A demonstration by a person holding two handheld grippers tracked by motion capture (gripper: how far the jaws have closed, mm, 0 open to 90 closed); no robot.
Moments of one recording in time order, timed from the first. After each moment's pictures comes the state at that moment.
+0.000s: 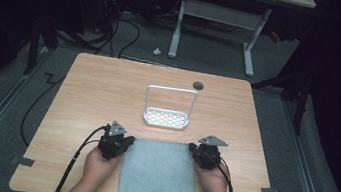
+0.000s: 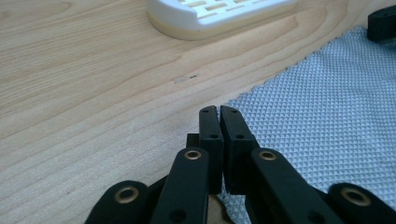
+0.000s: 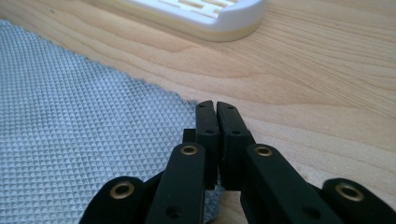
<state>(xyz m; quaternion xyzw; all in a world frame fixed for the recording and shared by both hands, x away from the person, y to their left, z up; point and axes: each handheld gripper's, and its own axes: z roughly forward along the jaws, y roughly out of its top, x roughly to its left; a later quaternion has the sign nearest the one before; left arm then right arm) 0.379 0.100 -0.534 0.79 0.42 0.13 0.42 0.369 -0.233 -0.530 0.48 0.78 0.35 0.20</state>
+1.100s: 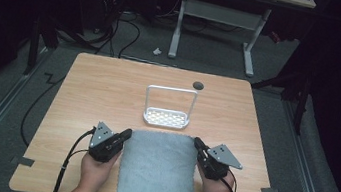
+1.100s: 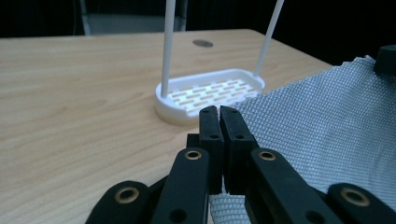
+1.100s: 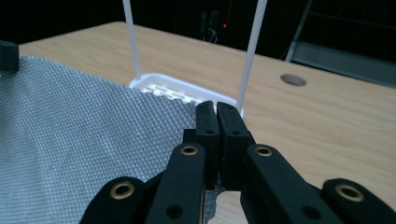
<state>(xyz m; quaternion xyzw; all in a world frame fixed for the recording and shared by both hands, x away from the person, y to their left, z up) 0.339 0.112 -0.494 0.71 0.39 0.21 0.55 0.313 -0.229 -0.478 0.42 0.70 0.47 0.33</state>
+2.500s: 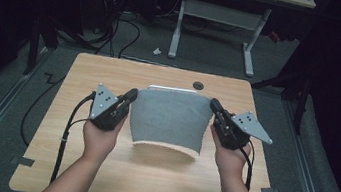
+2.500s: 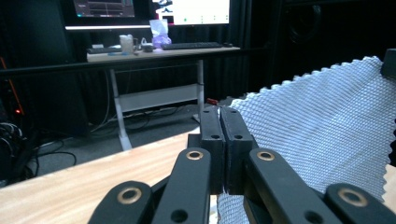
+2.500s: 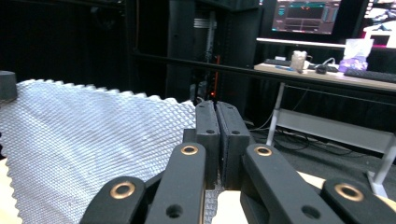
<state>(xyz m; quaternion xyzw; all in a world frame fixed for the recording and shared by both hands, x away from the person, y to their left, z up) 0.369 0.099 -0.377 0.66 0.34 0.31 0.59 0.349 -0.239 -0.369 0.39 0.62 0.55 0.39</state>
